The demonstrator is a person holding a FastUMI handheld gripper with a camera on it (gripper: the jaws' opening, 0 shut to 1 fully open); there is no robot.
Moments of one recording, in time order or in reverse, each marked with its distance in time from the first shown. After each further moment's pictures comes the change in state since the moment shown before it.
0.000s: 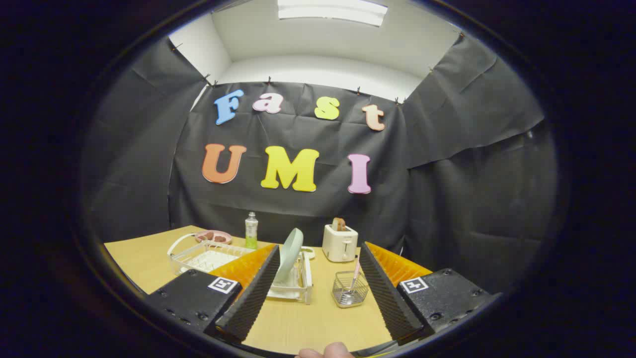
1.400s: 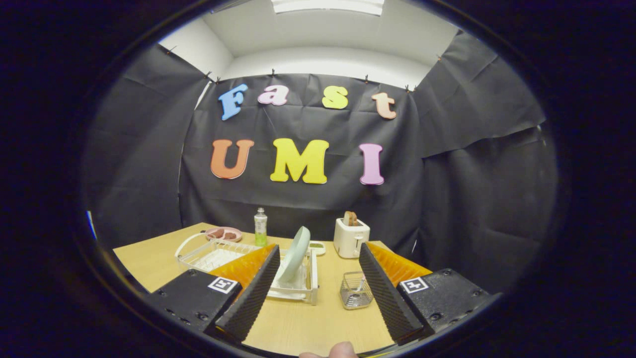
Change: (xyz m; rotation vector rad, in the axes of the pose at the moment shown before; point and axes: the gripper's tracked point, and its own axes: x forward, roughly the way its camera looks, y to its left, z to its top) arm 0.039 -0.006 0.021 0.003 0.102 0.089
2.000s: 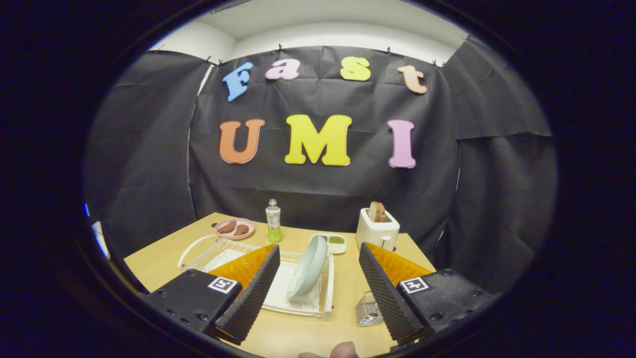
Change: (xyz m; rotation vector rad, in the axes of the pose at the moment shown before) arm 0.123 0.035 0.037 -0.019 0.231 0.122
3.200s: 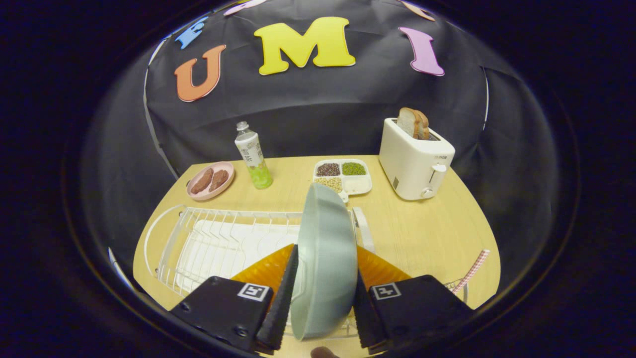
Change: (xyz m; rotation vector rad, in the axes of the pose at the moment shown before) arm 0.187 0.038 -0.080 0.098 0.508 -0.029
